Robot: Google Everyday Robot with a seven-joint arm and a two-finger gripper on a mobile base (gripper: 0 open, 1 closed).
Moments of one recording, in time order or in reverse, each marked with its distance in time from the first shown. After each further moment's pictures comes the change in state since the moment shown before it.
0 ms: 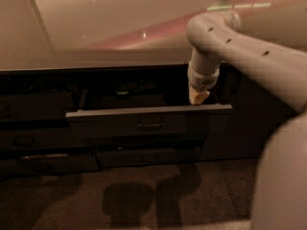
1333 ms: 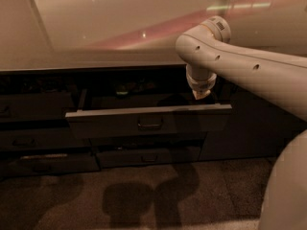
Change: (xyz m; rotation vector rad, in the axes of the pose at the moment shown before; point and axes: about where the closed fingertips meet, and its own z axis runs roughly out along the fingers) arm 0.021 -0.024 -0.002 0.195 0.217 -0.008
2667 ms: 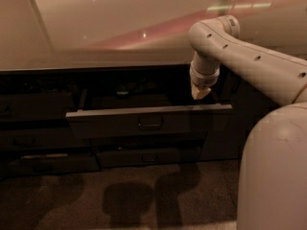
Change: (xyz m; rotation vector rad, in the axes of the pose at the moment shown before) arm 0.002 -0.012 0.026 -0.102 -0.175 -0.024
